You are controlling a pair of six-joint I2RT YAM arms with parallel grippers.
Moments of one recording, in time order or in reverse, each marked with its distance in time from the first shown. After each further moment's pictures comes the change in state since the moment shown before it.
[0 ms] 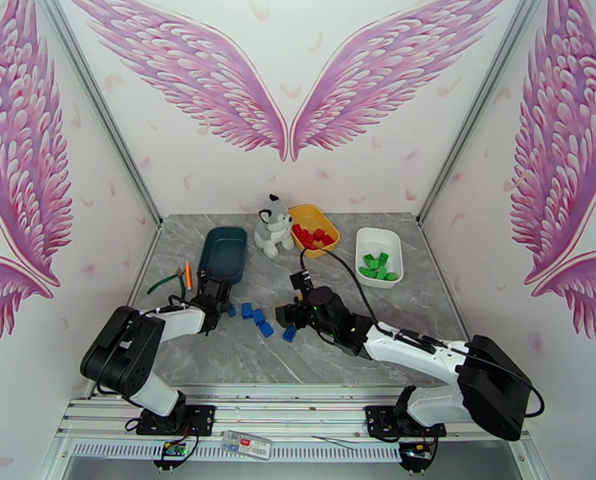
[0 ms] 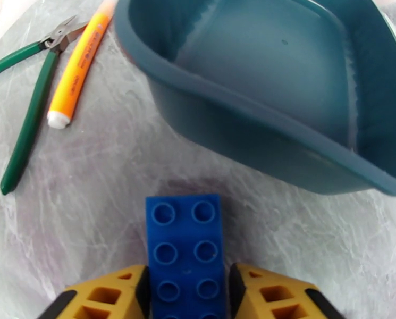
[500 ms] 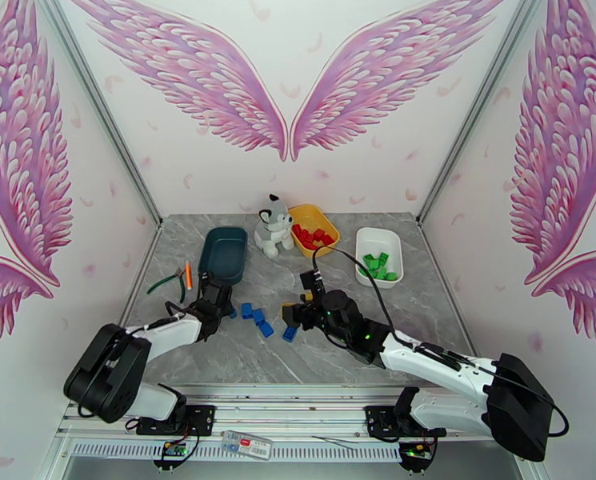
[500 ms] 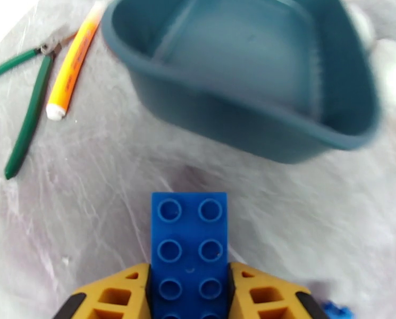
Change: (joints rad) left arm -0.092 -0.220 -0.052 -0.077 -0.009 -0.011; right arm 0.000 -0.124 -0.048 -0.005 0.026 0.000
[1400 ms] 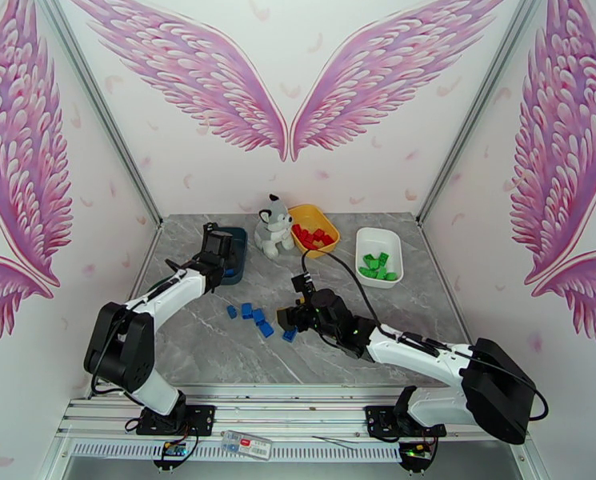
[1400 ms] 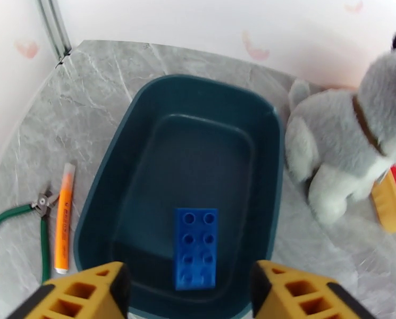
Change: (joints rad) left arm 0.093 0.240 0.543 -0.193 0.008 0.175; right arm 0.000 0.130 0.032 -0.008 -0.038 -0.003
